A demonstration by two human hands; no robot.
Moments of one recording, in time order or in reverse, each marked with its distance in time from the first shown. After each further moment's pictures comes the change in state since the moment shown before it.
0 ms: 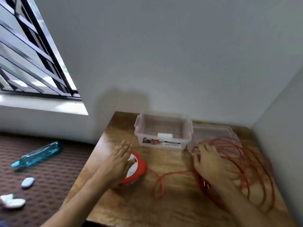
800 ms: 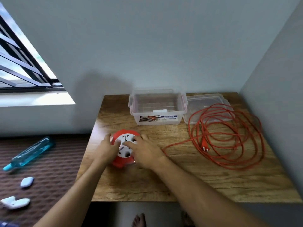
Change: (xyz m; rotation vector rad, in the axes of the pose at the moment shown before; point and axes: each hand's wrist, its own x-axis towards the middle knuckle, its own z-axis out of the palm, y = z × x) left_hand 0.007 -0.032 0.017 -0.615 0.037 -0.581; right_hand -0.034 -0.191 0.060 0.004 -0.401 -0.422
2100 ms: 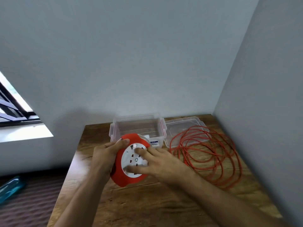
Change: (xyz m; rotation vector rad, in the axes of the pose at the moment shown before) left_hand -0.050 0.116 -0.013 -0.698 -0.135 0.221; right_hand -0.076 0.074 -0.102 -0.365 0.118 -0.331
